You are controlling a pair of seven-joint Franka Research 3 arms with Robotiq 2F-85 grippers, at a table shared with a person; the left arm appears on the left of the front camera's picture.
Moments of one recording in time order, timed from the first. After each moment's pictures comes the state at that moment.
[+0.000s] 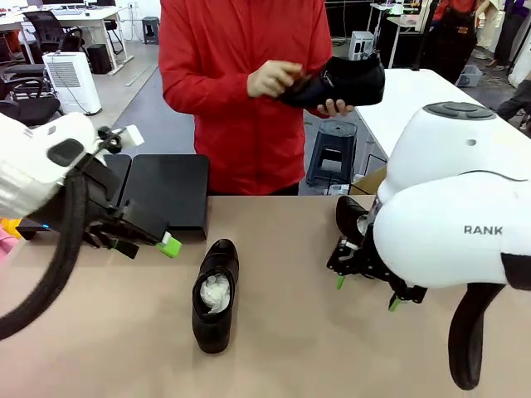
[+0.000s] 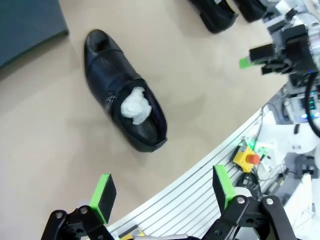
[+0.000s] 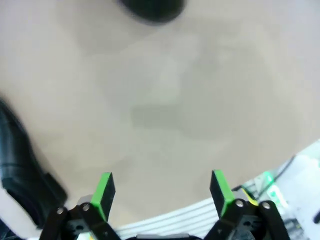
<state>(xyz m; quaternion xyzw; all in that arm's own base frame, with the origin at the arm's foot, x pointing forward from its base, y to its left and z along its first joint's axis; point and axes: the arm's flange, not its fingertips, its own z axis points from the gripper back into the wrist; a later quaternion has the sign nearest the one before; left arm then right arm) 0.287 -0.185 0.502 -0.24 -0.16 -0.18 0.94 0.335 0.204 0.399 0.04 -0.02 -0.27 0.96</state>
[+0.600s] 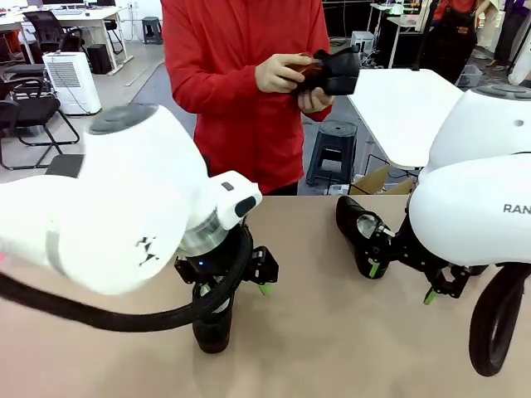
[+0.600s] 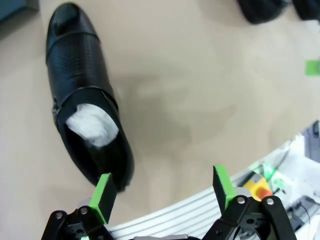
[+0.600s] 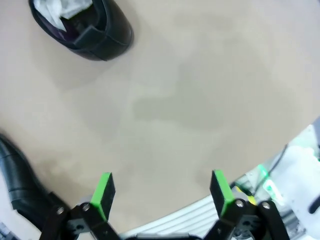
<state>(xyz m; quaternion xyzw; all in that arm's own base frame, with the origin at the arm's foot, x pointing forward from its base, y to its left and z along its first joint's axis) 0.311 -0.328 0.425 -0.13 -0.10 -0.11 0.98 0.337 0.167 0.412 0.03 -0.02 -0.33 0.94</state>
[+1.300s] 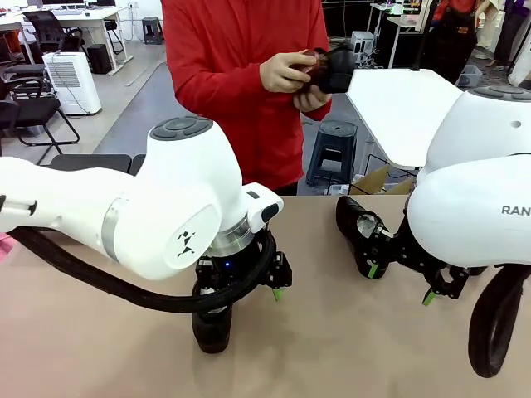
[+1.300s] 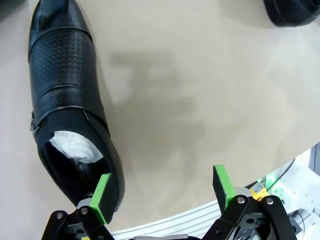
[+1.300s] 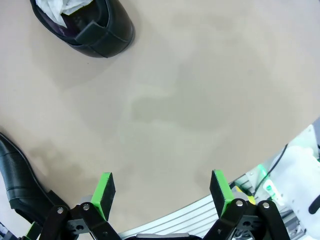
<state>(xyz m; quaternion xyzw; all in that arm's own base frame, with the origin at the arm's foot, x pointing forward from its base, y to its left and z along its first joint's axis) 0.336 -0.357 0.393 -0.11 -0.06 -0.08 0.99 0.336 0.169 0.412 0.03 -0.02 -0.33 0.94</state>
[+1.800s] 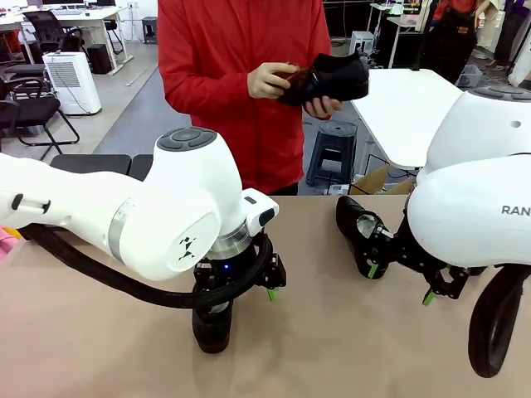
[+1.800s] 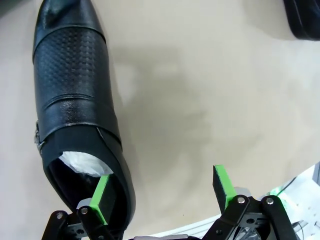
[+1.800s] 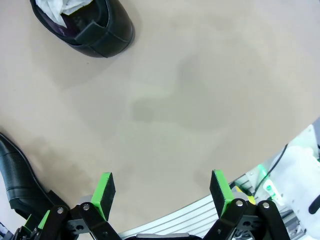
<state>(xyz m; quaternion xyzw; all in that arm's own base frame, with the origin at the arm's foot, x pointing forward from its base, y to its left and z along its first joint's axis) 0.350 -0.353 0.375 -0.09 -0.06 -0.06 0.99 0.336 0.169 0.411 0.03 -0.02 -0.33 0.94</state>
